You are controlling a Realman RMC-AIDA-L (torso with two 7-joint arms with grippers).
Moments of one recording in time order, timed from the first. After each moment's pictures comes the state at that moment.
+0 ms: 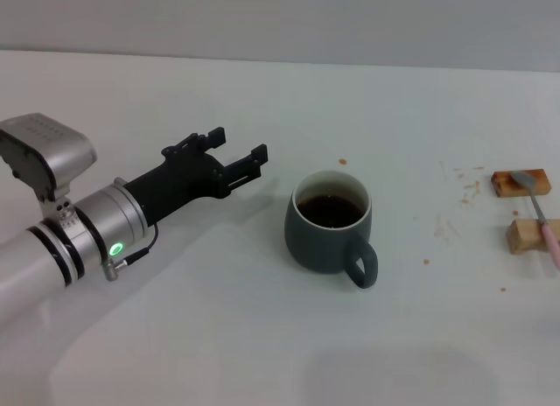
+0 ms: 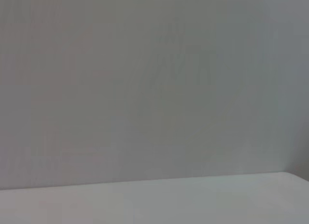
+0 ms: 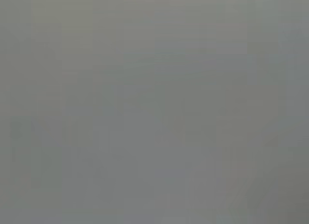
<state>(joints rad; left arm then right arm) -0.59 -2.01 -0.73 -0.23 2.86 0.99 -0.78 0.02 2.08 -0.02 0.20 -1.33 -1.70 0.21</state>
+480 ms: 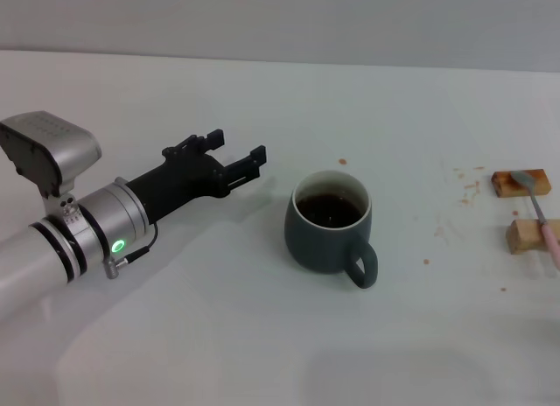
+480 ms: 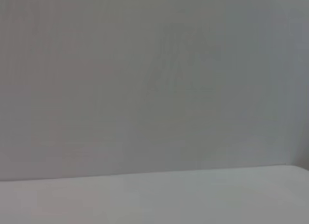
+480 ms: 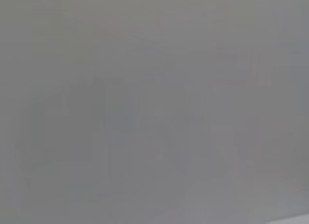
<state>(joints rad) -0.62 -2.02 -0.73 -0.18 2.86 0.98 -0.80 0.04 2.08 -0.17 0.24 -1.33 -1.66 0.22</state>
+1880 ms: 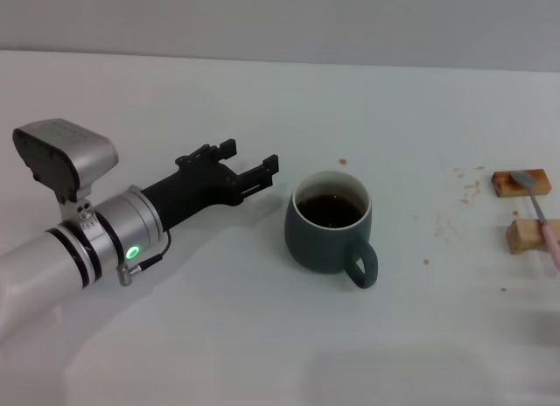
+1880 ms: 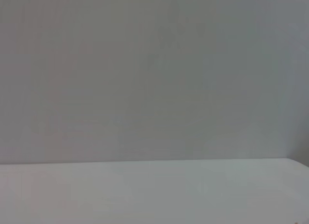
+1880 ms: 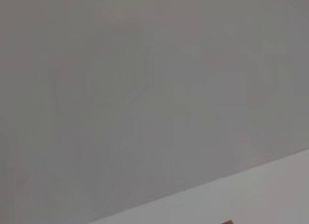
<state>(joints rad) -0.62 -2.04 -0.72 -0.18 2.86 0.96 -0.82 0.08 2.07 -0.35 0.12 -1.33 -1.52 0.54</state>
